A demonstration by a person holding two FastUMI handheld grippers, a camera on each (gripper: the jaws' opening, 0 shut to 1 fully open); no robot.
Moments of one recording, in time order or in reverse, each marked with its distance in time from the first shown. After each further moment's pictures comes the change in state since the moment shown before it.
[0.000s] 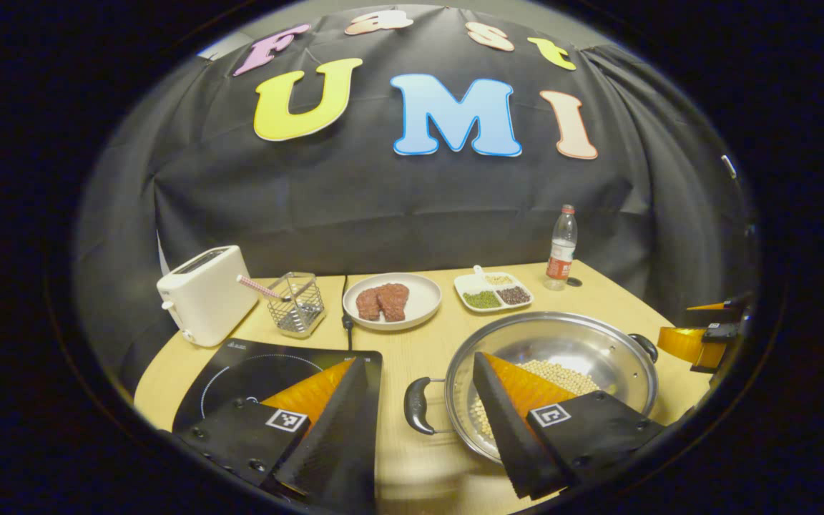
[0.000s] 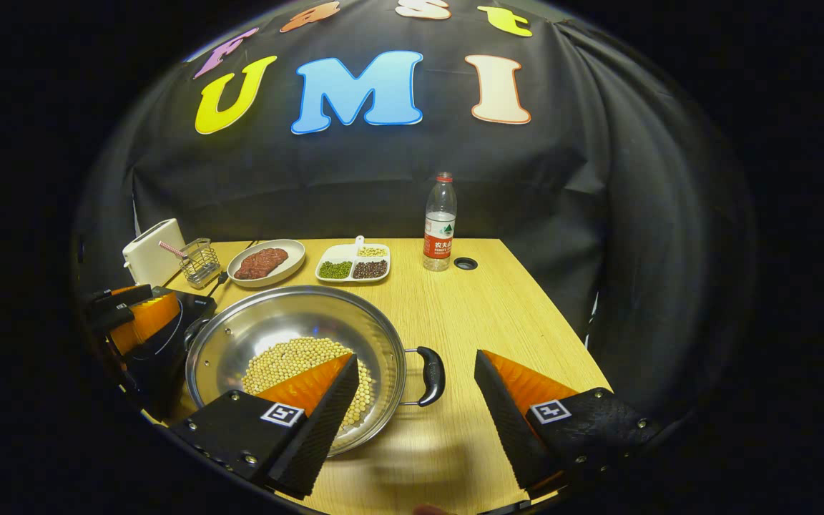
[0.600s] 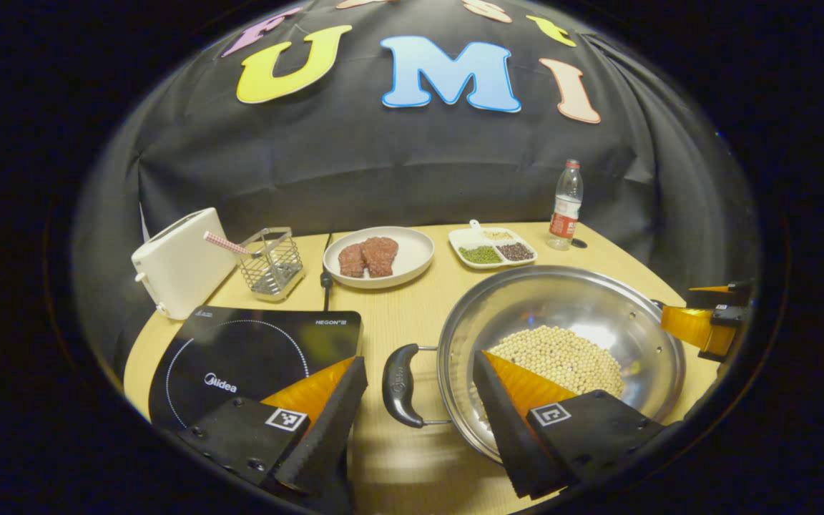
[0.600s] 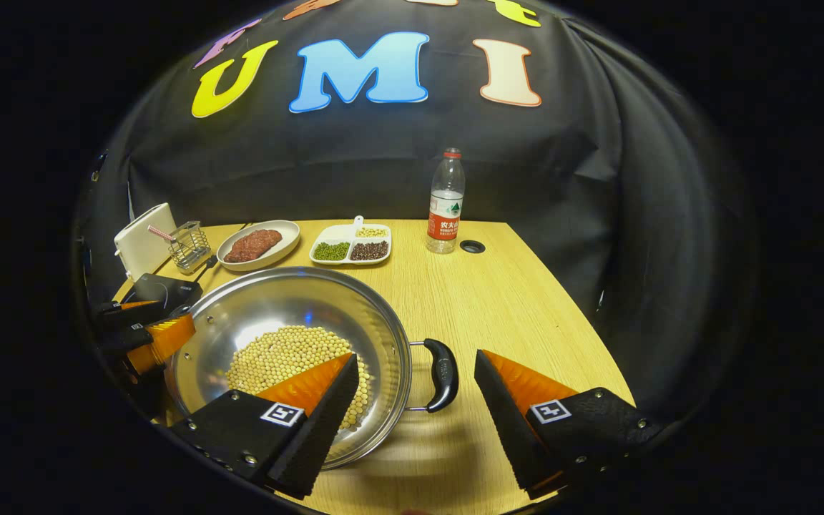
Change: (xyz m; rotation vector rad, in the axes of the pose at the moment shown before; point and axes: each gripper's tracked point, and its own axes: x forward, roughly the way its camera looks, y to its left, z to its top) left arm 0.041 -0.011 -0.054 0.011 0.155 -0.021; right arm 0.038 0.004 -0.024 -0.008 0.074 -0.006
